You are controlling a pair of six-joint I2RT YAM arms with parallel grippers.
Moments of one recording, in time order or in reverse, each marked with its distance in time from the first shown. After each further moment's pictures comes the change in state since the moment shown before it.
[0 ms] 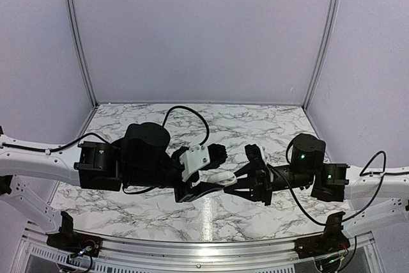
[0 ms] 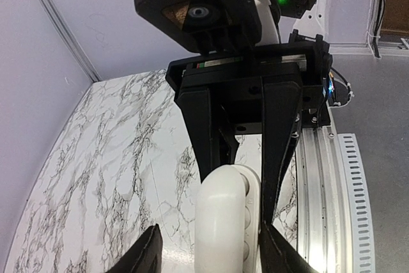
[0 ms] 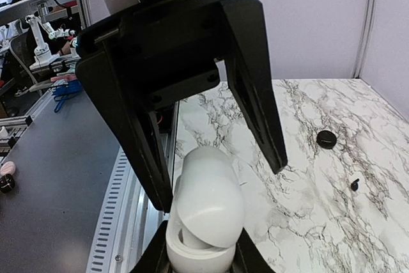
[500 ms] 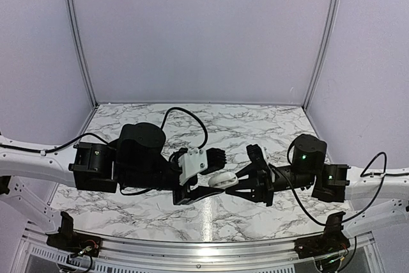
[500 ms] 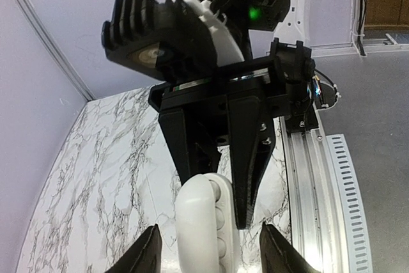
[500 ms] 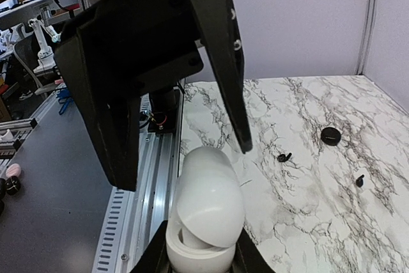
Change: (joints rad) left arm -0.026 -0.027 -0.003 0.008 0.041 0.053; right arm -0.010 -0.012 -0.017 0.004 -0.018 0.026
